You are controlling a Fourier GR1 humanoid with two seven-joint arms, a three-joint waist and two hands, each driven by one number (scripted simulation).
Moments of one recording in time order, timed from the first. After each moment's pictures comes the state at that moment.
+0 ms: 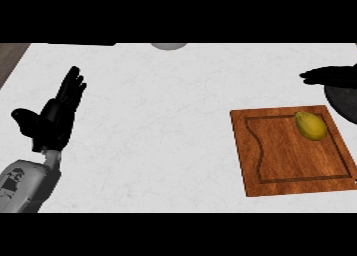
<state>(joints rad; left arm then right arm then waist) -0.30 0.43 -0.24 -1.42 0.32 0.32 0.00 -0.83 -0.97 0.68 -0.80 0.31 0.34 -0.97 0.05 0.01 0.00</state>
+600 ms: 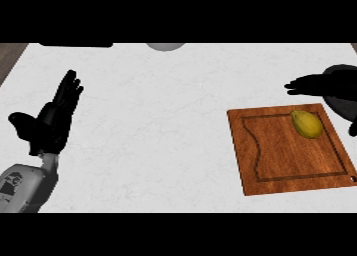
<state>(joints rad) -0.27 0.42 -0.21 -1.42 0.30 0.31 0.00 -0.87 -0.89 0.77 -0.70 0.43 0.27 -1.01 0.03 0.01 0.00</state>
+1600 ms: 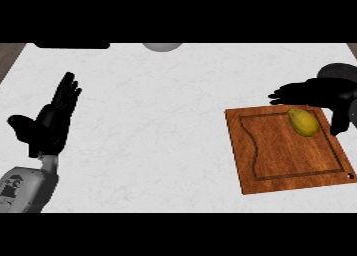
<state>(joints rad) -0.24 0.37 -0.14 -1.42 0.24 0.26 0.00 -0.90 -0.71 0.76 -0.50 0.72 0.14 -1.02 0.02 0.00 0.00</state>
